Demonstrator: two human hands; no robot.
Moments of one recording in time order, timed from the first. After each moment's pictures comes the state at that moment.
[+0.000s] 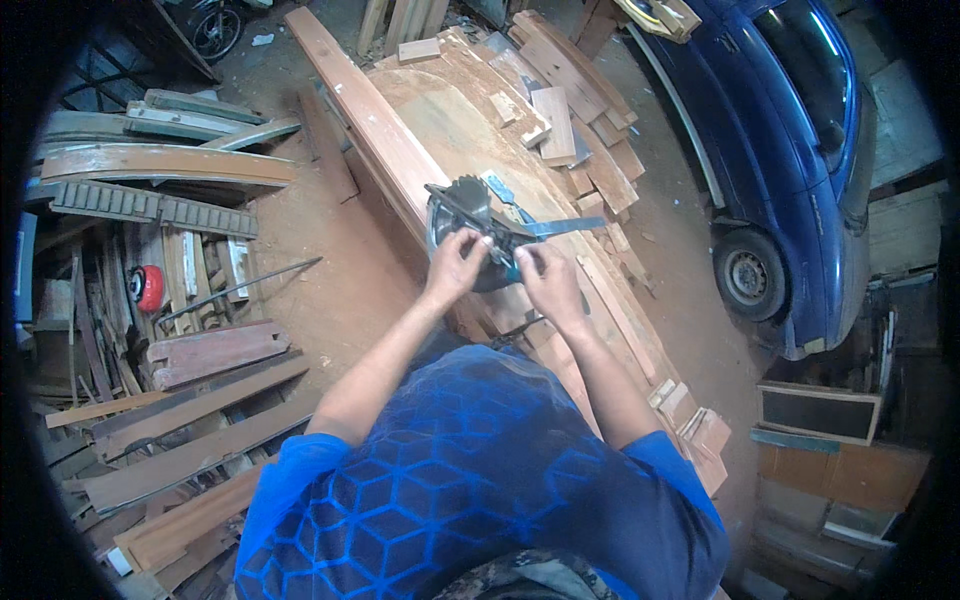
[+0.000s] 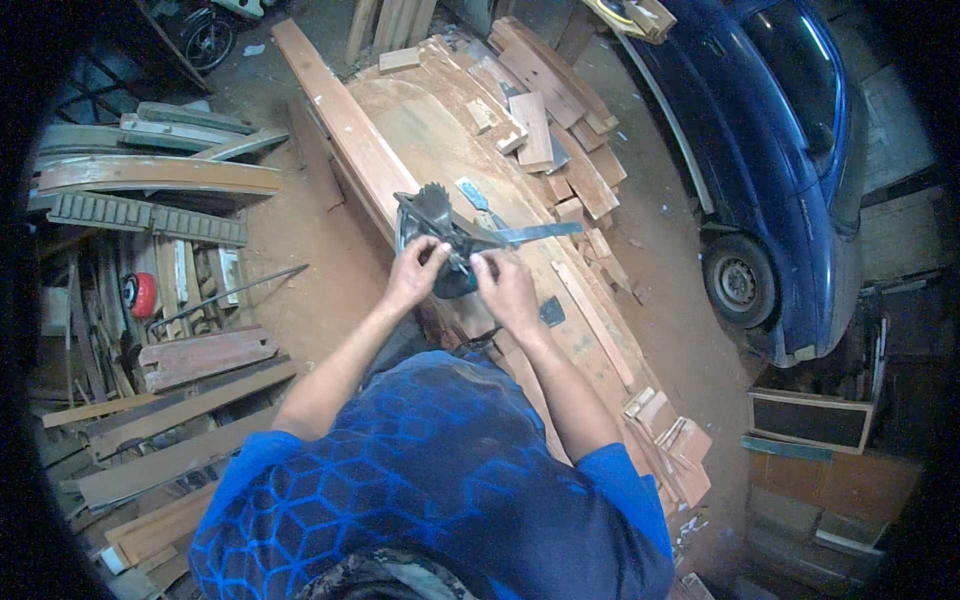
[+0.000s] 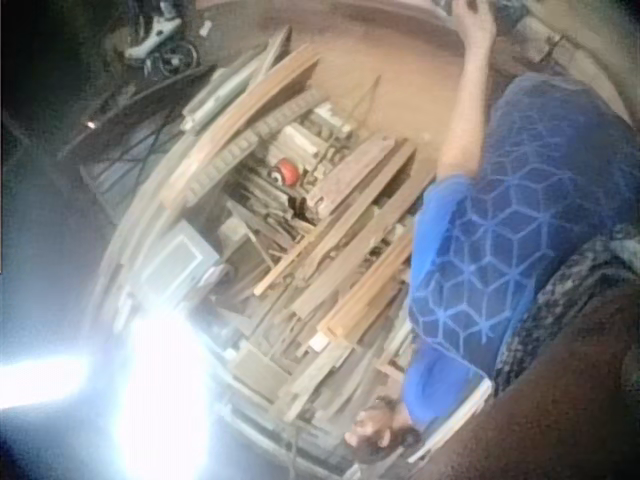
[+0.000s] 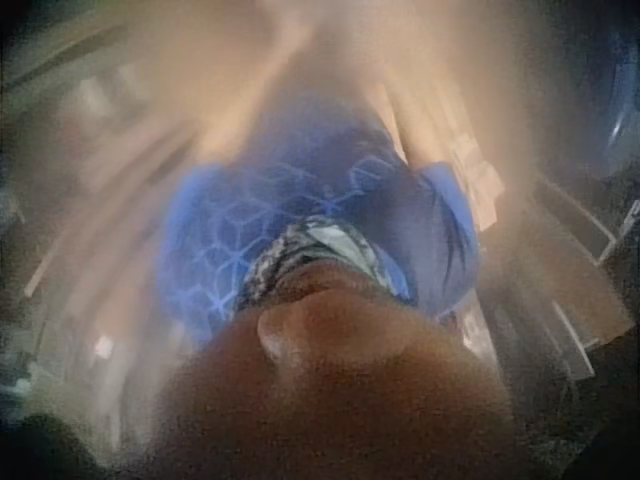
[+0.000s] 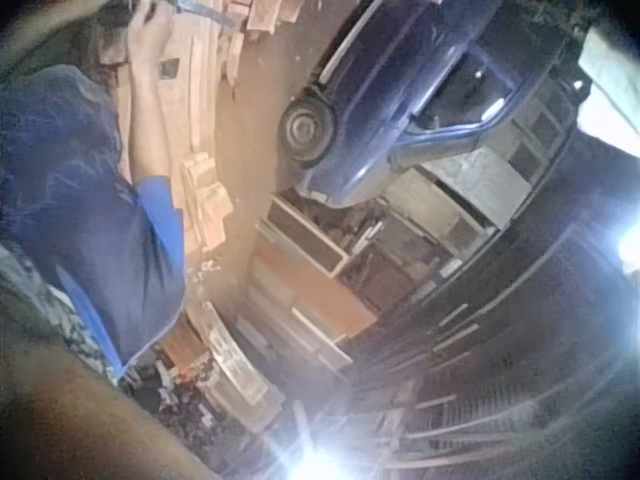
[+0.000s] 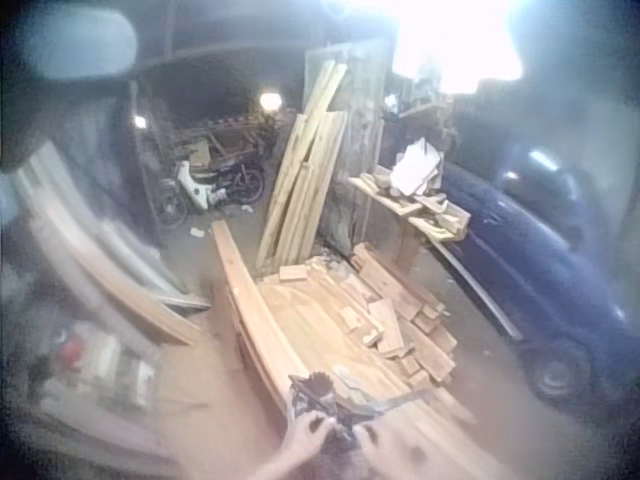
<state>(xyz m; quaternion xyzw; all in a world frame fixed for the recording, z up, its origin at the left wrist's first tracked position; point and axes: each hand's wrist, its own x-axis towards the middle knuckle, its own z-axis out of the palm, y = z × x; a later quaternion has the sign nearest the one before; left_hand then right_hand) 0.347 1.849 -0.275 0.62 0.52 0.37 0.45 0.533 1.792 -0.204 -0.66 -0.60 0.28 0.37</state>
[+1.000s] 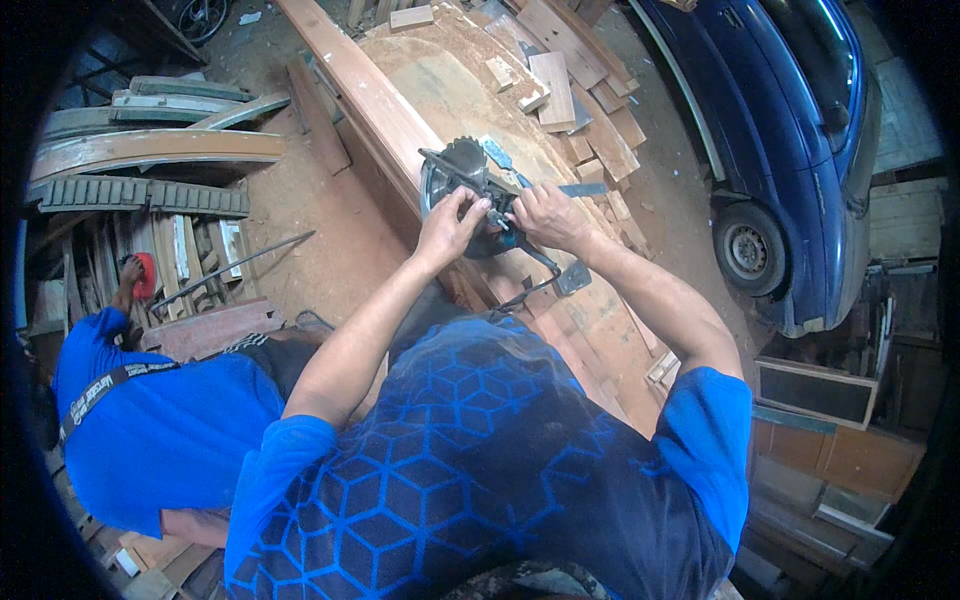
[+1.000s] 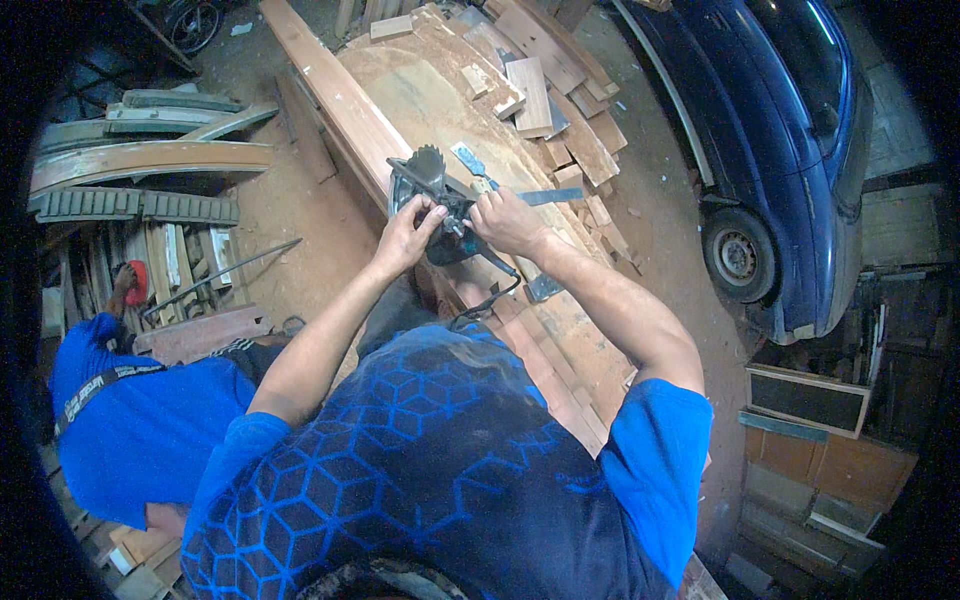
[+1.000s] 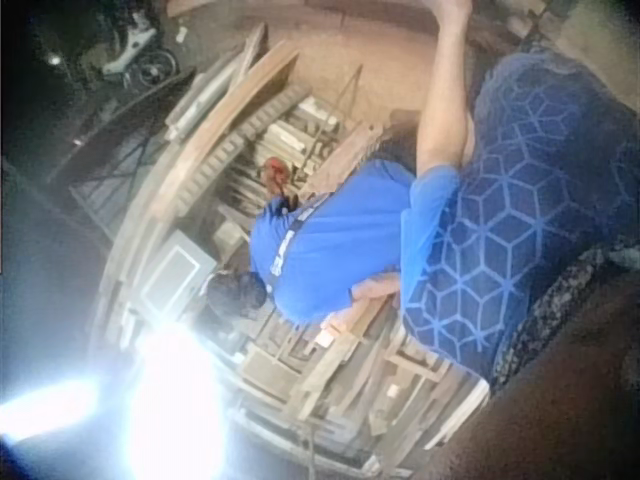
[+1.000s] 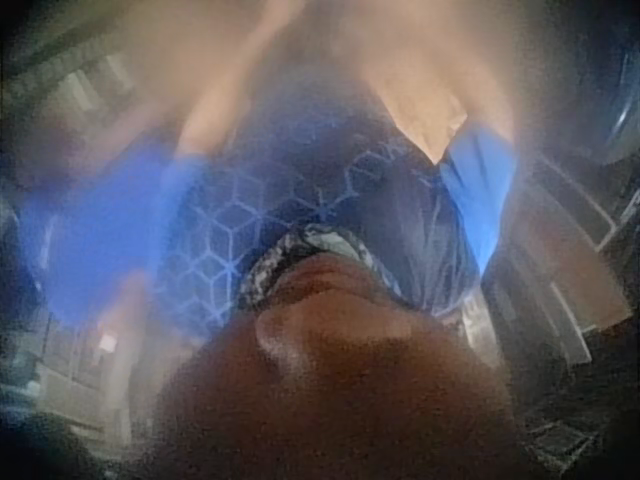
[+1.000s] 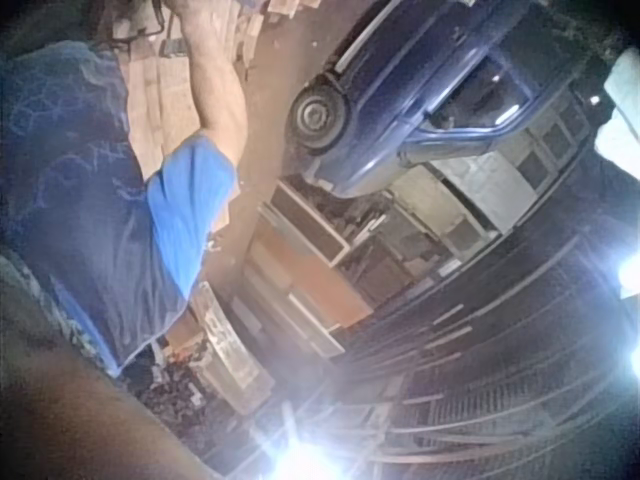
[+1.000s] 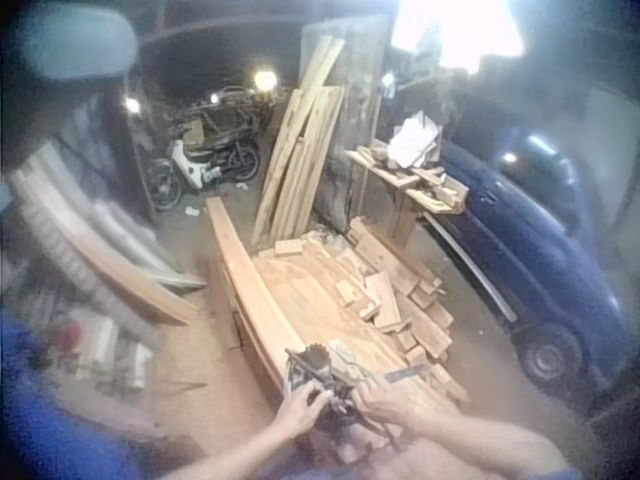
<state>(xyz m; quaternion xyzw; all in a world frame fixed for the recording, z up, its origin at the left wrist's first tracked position) 0.339 1.855 -0.270 0.66 0.49 0.33 0.46 0.574 1.855 -0.234 -0.32 -0.93 -0.19 0.02</state>
